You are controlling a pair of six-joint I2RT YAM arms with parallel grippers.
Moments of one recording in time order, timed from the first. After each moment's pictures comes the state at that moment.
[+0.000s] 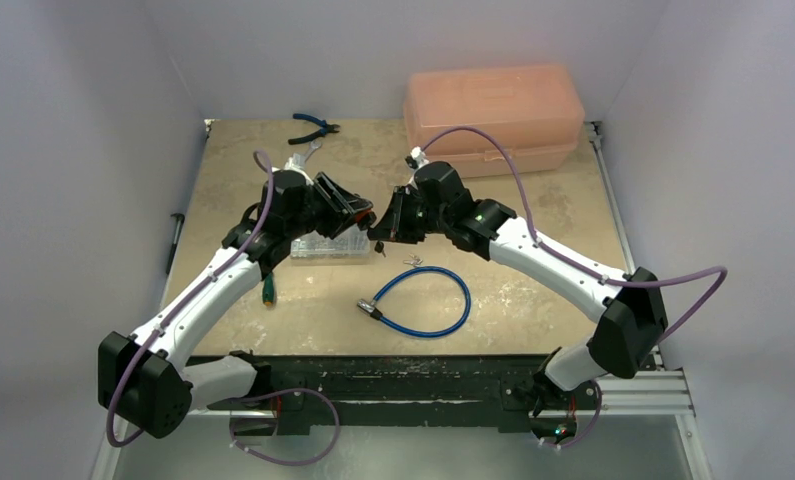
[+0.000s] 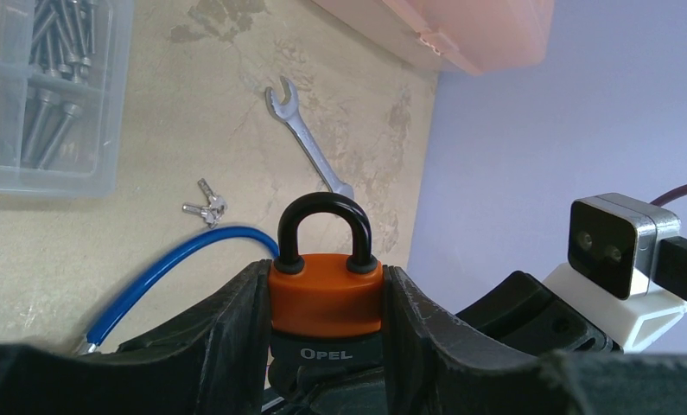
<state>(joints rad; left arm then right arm) -0.44 1.17 0.95 -0.25 0.18 -1.15 0.78 1.51 1.31 -0.38 -0.18 0.84</state>
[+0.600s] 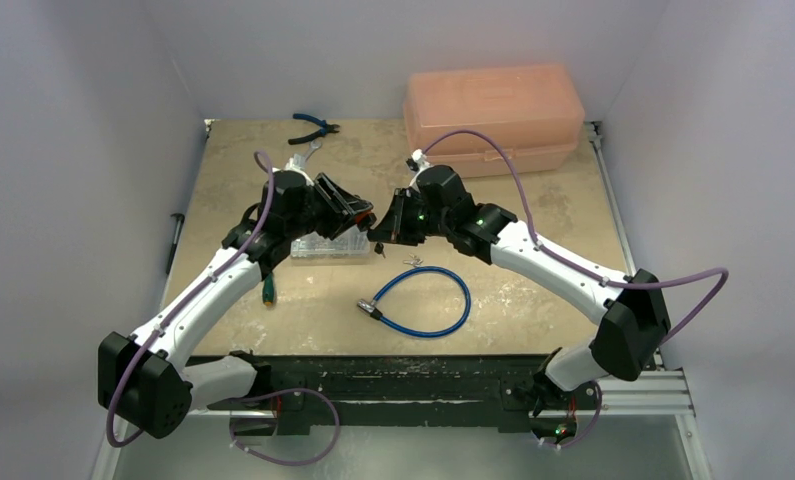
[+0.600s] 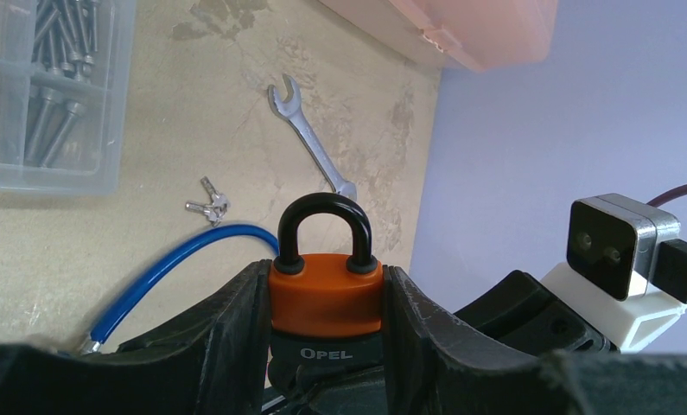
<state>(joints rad) -0.44 1.17 0.95 -0.26 0.17 -1.14 0.78 1.49 1.26 -0.32 -0.19 0.84</state>
